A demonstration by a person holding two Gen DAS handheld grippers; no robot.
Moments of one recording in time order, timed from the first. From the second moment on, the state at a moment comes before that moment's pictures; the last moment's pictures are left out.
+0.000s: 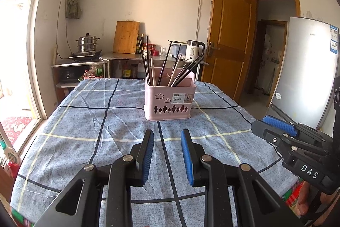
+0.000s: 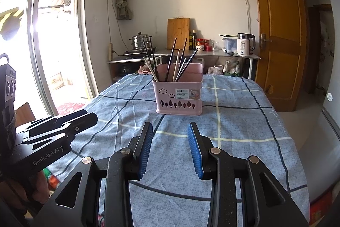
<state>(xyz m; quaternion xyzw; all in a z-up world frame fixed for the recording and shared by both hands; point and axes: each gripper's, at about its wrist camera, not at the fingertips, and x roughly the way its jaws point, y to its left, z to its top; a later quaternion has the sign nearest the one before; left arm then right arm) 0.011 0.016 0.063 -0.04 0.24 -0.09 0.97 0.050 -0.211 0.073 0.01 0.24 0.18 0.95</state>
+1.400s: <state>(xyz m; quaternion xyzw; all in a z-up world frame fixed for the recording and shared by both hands) 0.003 0.009 0.058 -0.03 0.24 -0.09 0.97 0.047 -0.209 0.072 0.01 0.25 0.19 0.95</state>
